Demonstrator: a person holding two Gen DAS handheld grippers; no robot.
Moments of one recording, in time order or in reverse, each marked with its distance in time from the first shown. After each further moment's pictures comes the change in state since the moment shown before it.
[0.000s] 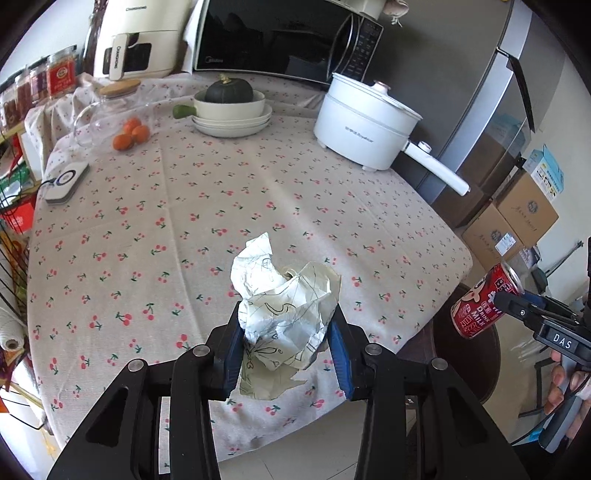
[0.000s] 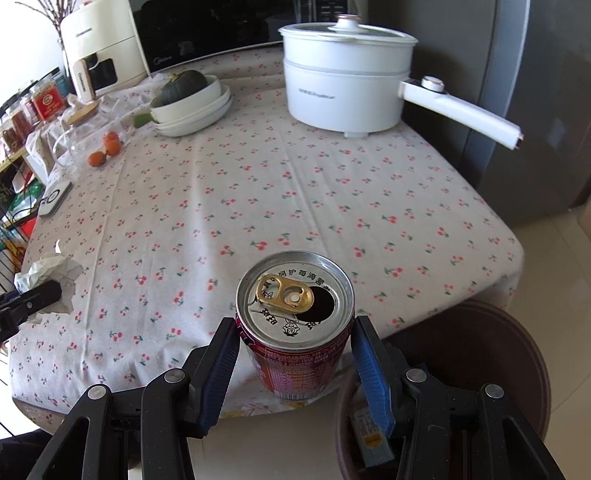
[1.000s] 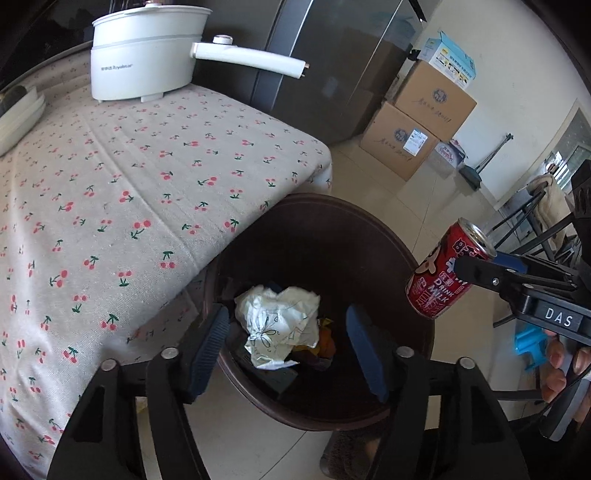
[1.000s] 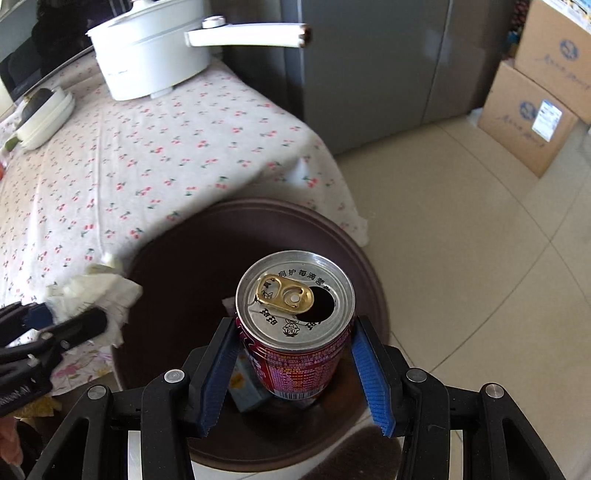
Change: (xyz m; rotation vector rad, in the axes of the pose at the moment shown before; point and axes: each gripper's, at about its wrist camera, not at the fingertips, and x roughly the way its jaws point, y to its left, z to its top) left arm 0.114 -0.245 -0.062 0.334 0.190 -0.274; right arm -0.031 -0.186 -0.086 0.239 0.084 -0.186
